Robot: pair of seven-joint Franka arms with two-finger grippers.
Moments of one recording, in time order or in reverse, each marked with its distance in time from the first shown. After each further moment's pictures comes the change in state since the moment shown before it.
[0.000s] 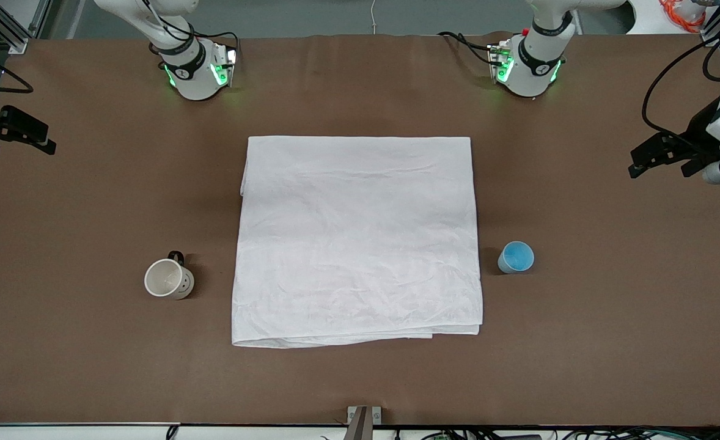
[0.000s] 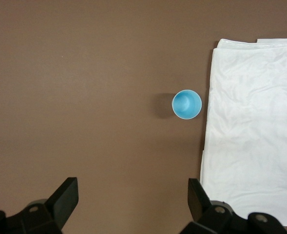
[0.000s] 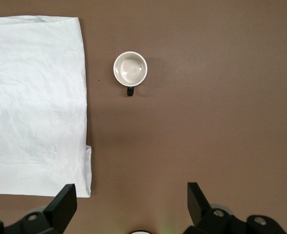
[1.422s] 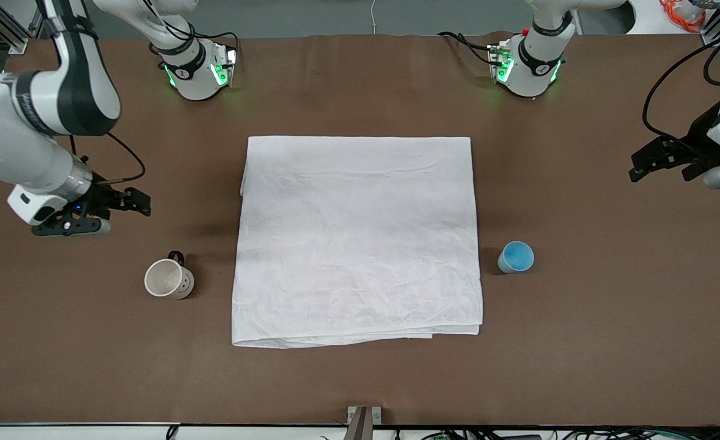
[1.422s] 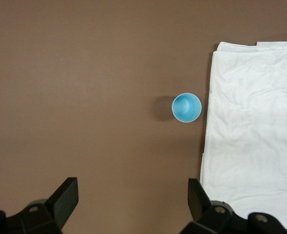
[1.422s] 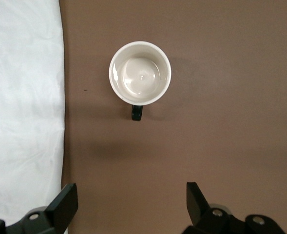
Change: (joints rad) left arm 0.001 0.024 0.000 0.024 0.000 0.000 0.000; right arm 0.053 0.034 0.007 -0.653 0.002 0.742 -0.001
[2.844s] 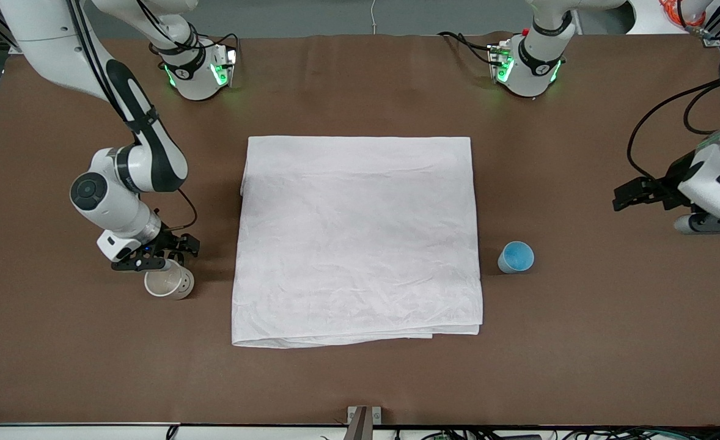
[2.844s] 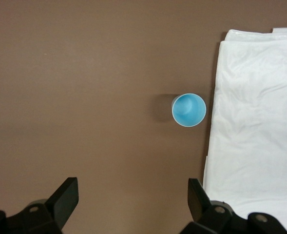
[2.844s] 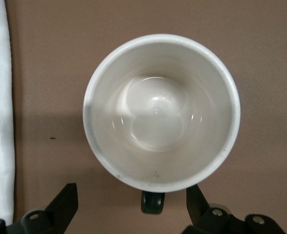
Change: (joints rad) left arm -0.030 0.191 -0.002 0.086 0.000 -0.004 0.001; right arm 0.042 0.366 -0.001 -0.024 0.000 0.480 0.067
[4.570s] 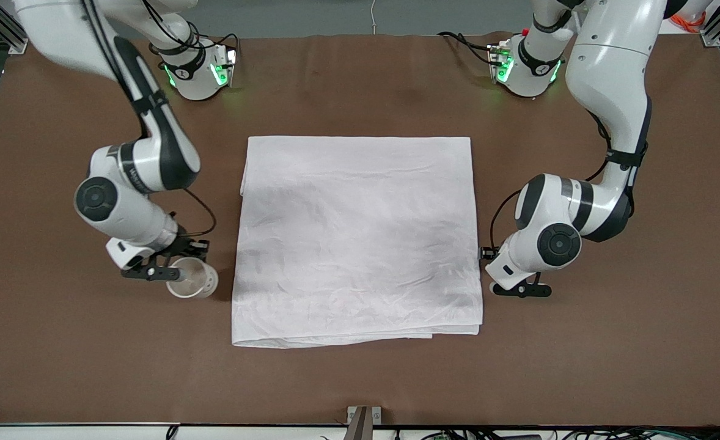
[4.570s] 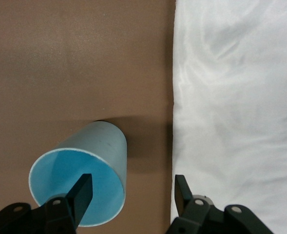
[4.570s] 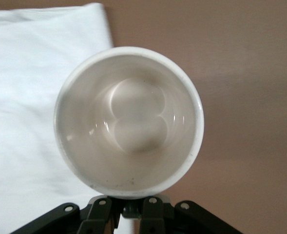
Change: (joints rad) left arm -0.226 0.459 -0.004 -0.034 0.002 0.360 -0.184; right arm 0.199 -0.060 0.009 0.277 0.001 -0.417 0.332
